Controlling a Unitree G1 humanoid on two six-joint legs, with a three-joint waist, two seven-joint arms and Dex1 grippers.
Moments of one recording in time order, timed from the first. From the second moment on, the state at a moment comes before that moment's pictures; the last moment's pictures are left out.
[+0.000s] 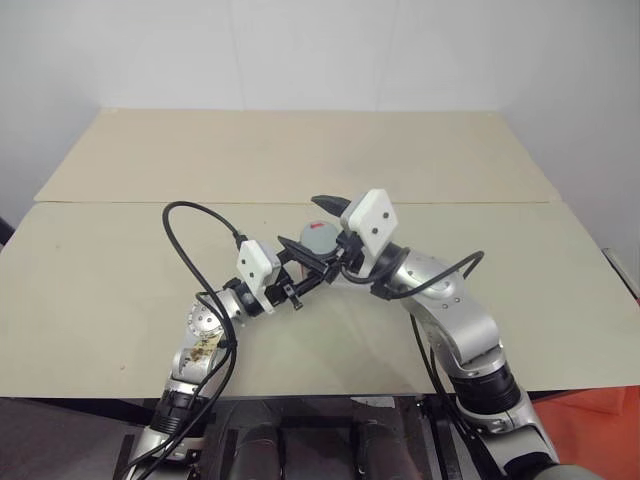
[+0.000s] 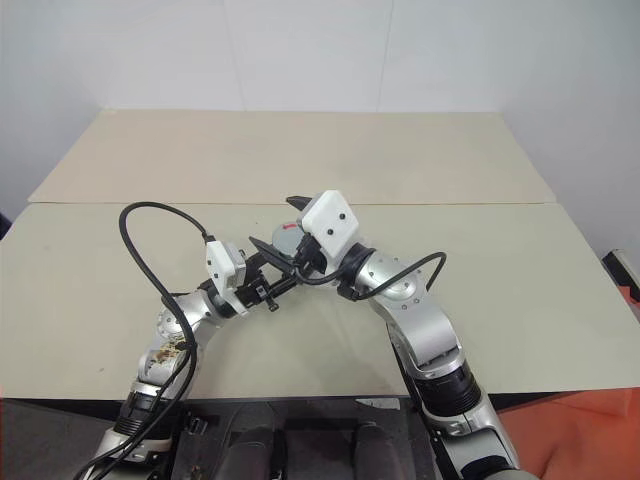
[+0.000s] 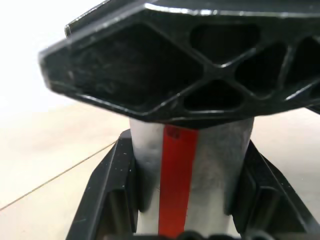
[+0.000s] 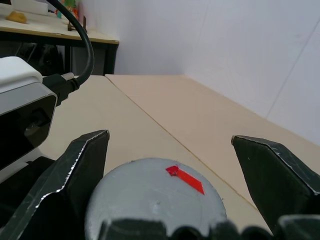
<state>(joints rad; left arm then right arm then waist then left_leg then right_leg) -0.29 0.26 -0.09 -0.06 -0.32 -0.06 -0.79 -0.53 -0.25 0.26 -0.37 0.19 0.42 0.49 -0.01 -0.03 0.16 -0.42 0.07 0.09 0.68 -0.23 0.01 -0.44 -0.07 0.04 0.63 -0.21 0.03</state>
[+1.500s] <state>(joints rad) -0.30 0.26 -0.07 -0.02 -0.31 -0.10 -0.81 -0.47 -0.41 0.19 -0.52 0.33 0.45 0.66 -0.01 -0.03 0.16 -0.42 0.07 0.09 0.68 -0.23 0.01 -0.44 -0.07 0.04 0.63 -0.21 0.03</state>
